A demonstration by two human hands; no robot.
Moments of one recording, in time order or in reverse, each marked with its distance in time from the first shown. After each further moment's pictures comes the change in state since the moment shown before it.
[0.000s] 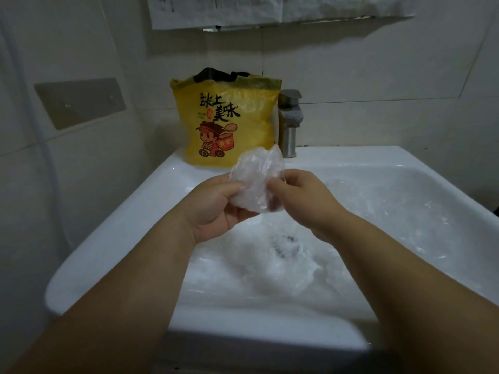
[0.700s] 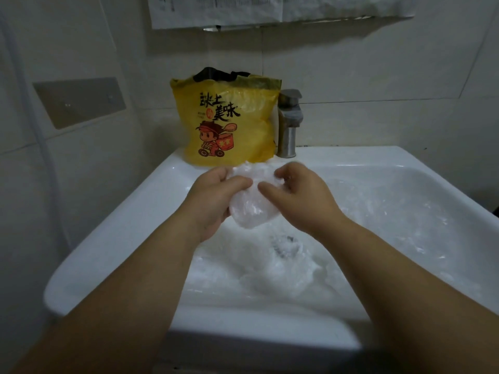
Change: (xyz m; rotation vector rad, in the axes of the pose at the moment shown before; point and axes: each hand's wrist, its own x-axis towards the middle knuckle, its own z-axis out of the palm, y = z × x) left_hand 0.004 -0.003 0.001 0.284 0.270 0.180; right_hand 0.004 0.011 0.004 -0.137 0.121 -0.112
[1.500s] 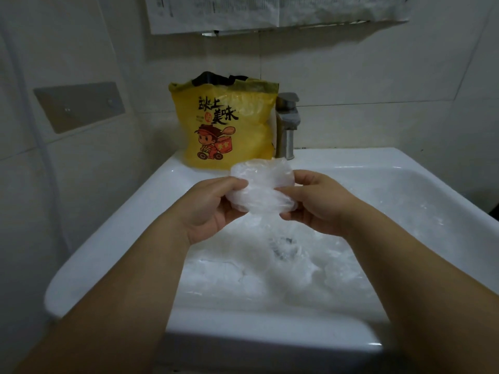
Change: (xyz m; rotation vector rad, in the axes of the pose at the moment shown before) left_hand -0.002 0.006 -0.006 -0.285 -0.149 -0.163; right_hand 0.007 0.005 -0.026 0.734 -0.320 0.356
